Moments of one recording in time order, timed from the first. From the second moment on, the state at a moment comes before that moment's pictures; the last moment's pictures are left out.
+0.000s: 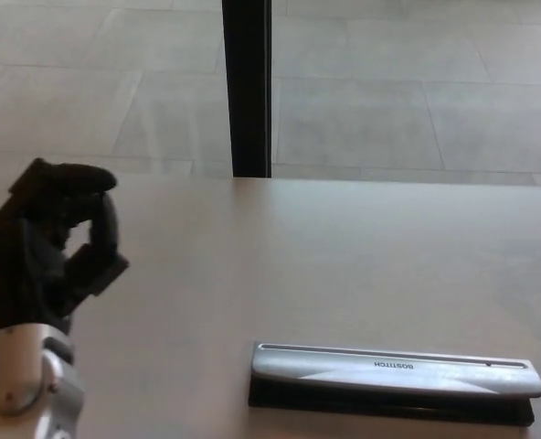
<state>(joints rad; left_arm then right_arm) -0.23 0.05 0.16 -0.13 -0.22 0.05 0.06 -0.11 -0.25 -0.46 -0.16 0.43 0.11 0.01</state>
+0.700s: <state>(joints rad) -0.20 -0.07 -0.24 -0.21 -0.21 0.20 0.13 -0.02 -0.19 -0.04 -0.39 0.44 0.38 0.00</state>
